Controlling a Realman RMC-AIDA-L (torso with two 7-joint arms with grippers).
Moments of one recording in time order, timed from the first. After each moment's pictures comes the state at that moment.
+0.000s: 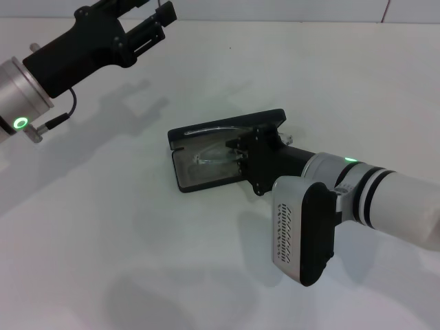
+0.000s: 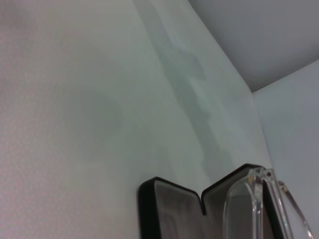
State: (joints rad) left arm -0.51 -2.09 0.75 0.51 1.38 1.45 -1.09; right arm 0.40 2.03 -2.29 -1.14 -1.75 -0.09 1.06
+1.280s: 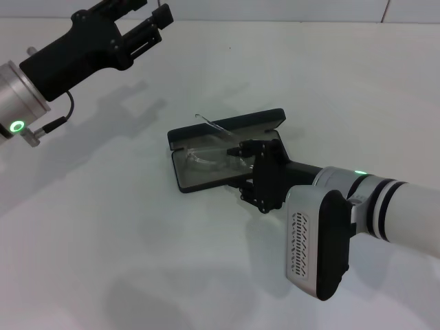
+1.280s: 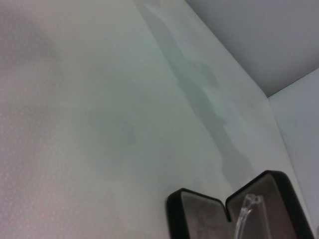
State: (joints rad) left arm -0.50 -2.09 0.75 0.51 1.38 1.46 -1.10; right arm 0.32 2.02 -2.24 -1.19 -1.75 -0.21 1.06
